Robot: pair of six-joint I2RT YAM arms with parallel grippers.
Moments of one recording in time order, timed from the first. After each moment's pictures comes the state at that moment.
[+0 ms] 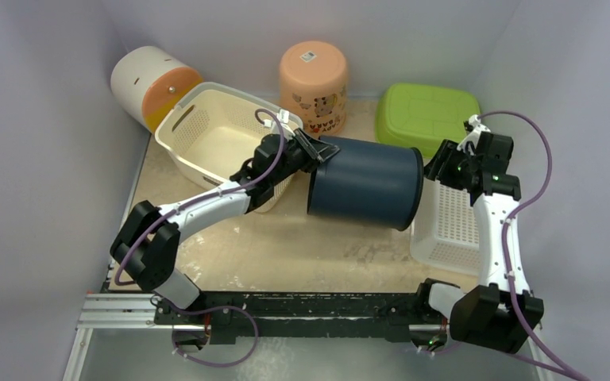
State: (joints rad) left arm -0.72 1.57 1.04 0.38 0.06 -1.17; right arm -0.24 1.13 1.08 -0.72 -0.28 0.18
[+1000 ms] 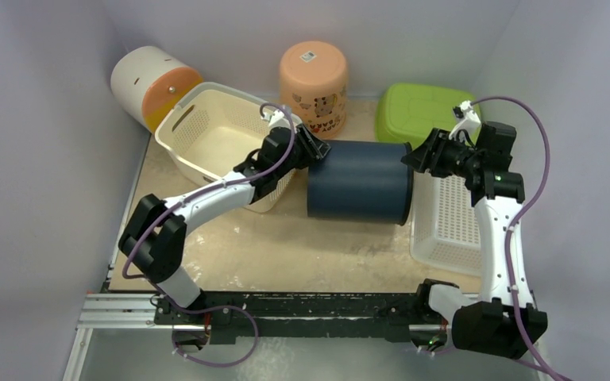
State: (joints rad) left arm -0.69 1.64 1.13 0.16 -0.11 -0.94; right arm -0.19 1.09 1.18 -0.69 -0.64 0.20
